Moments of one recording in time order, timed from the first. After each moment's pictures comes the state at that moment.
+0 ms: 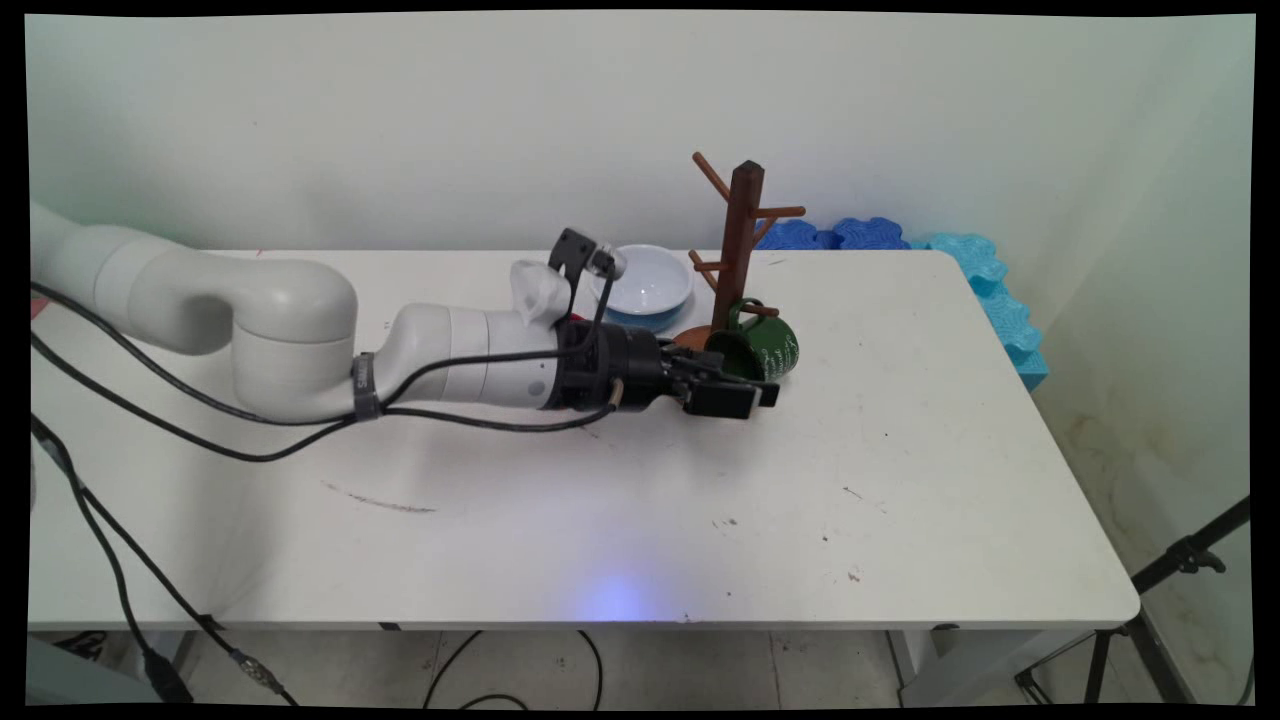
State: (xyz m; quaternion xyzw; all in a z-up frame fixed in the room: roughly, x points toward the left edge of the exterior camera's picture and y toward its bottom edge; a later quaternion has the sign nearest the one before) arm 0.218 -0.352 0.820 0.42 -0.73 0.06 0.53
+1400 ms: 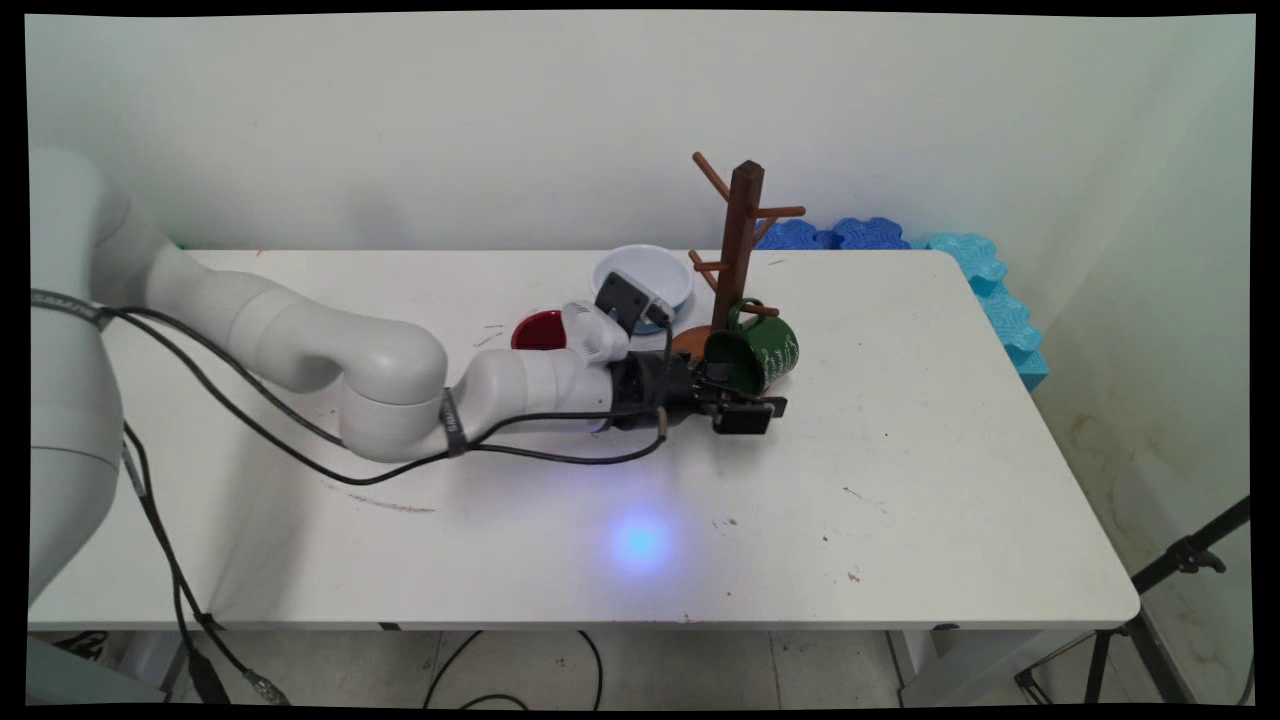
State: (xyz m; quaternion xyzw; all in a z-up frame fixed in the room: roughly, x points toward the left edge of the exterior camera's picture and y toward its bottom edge) arm 0.189 -0.384 0.754 0.41 -0.74 0.13 0.51
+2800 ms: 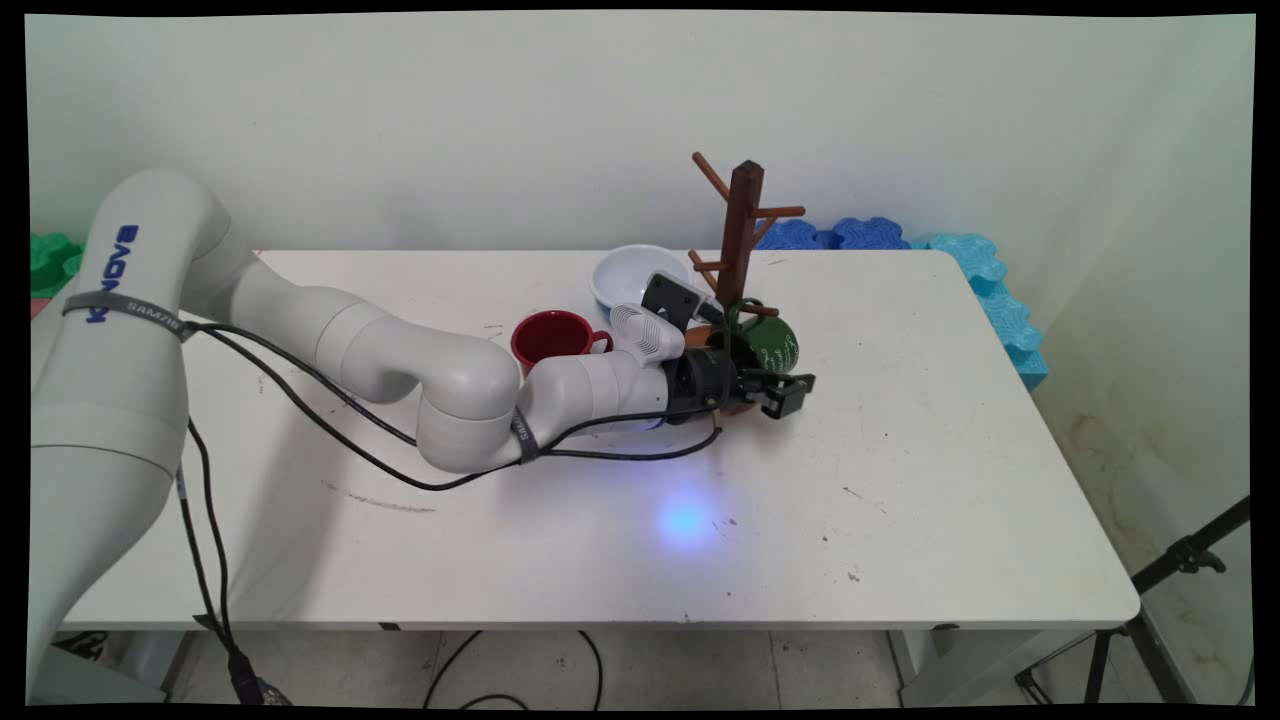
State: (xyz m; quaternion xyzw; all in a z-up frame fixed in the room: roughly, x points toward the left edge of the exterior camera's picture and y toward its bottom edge) arm 0.147 -0.409 0.738 0.44 -0.72 0.15 0.52
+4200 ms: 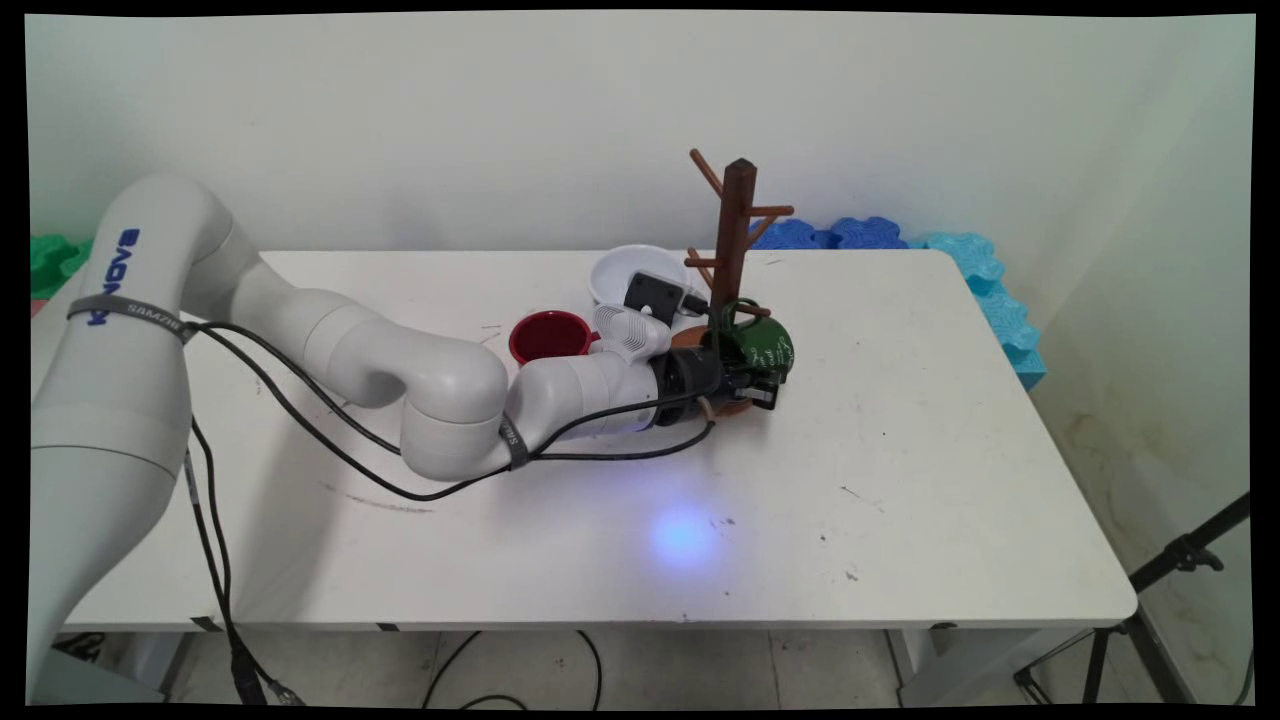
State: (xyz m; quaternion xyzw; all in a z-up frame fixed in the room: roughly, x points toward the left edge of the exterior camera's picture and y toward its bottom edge) arm 0.150 -0.396 0.746 0.48 -0.70 0.15 0.51
